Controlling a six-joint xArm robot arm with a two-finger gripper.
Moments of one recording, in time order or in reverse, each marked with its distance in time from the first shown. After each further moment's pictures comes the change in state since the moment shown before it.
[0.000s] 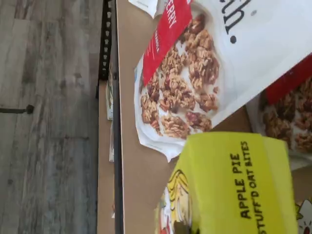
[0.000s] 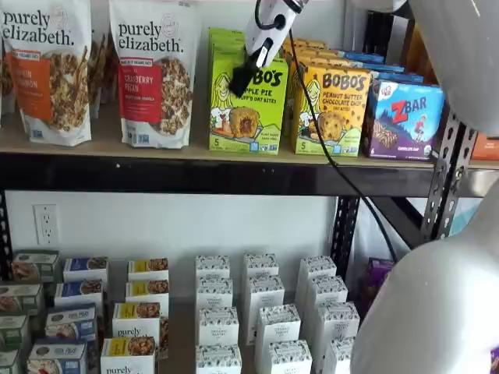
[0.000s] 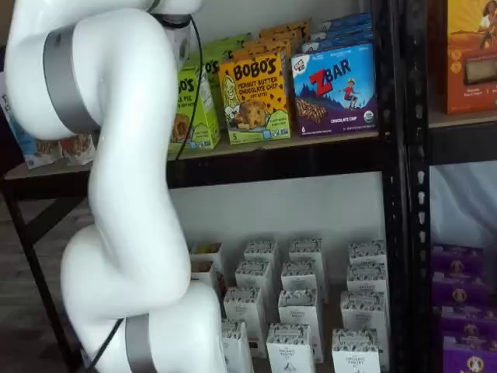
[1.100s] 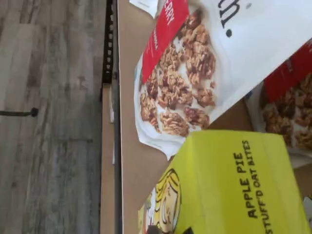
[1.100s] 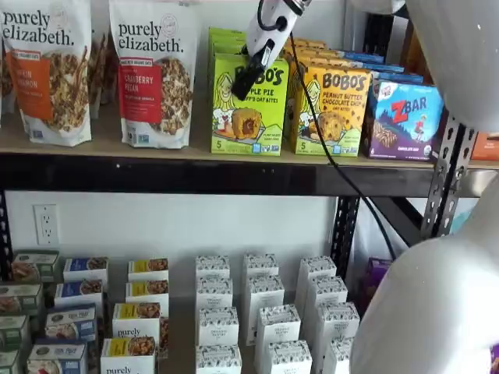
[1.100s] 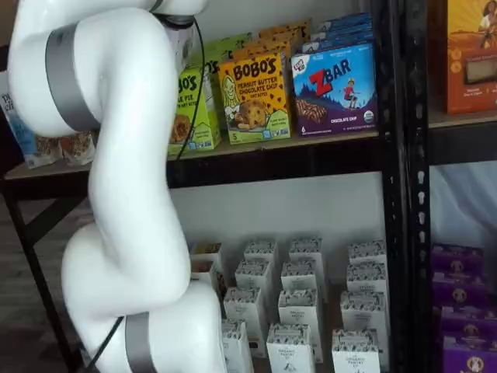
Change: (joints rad) arm -0.019 0.016 -0.010 0.024 0.016 -0.023
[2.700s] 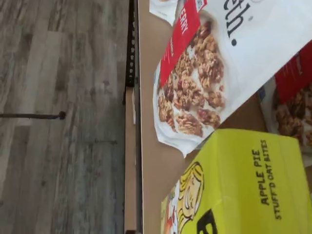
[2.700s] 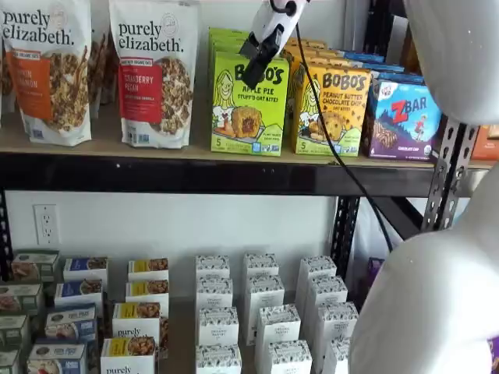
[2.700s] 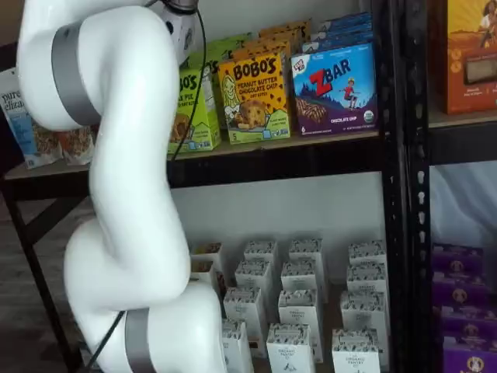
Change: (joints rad) arm -0.052 0.043 -0.113 0.031 0.164 -0.018
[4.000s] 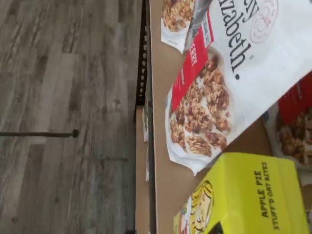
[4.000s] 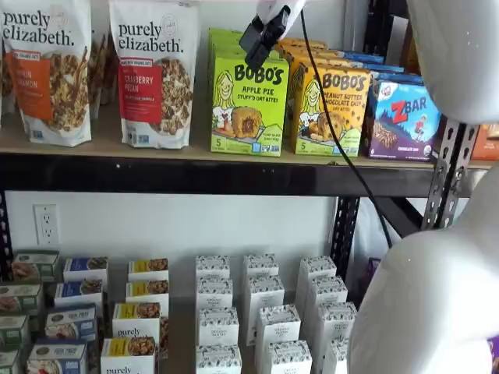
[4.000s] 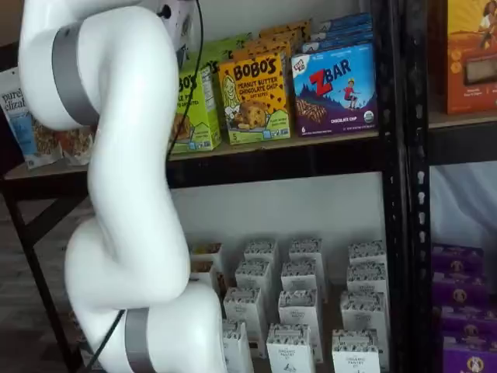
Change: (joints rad) arm -0.040 0.000 -0.066 0.063 0.093 0.000
